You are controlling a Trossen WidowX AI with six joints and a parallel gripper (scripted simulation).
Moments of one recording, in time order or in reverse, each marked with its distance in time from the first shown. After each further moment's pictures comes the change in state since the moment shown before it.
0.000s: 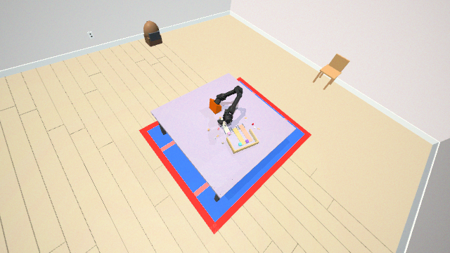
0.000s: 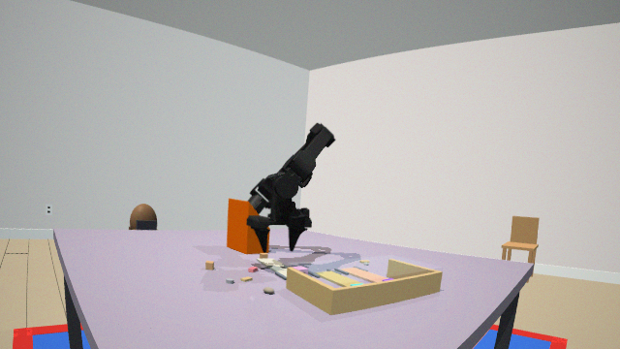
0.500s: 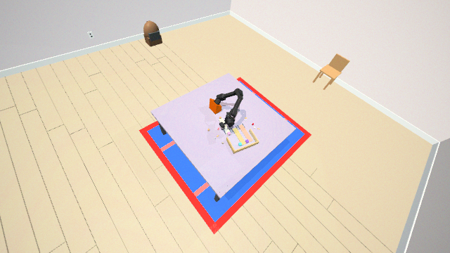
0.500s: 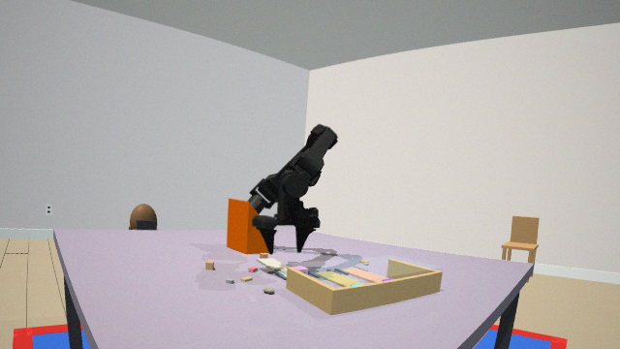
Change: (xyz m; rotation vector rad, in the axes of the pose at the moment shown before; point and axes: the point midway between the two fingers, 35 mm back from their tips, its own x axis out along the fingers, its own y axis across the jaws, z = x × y) arm -0.006 -0.010 0.048 -0.002 -0.002 -0.001
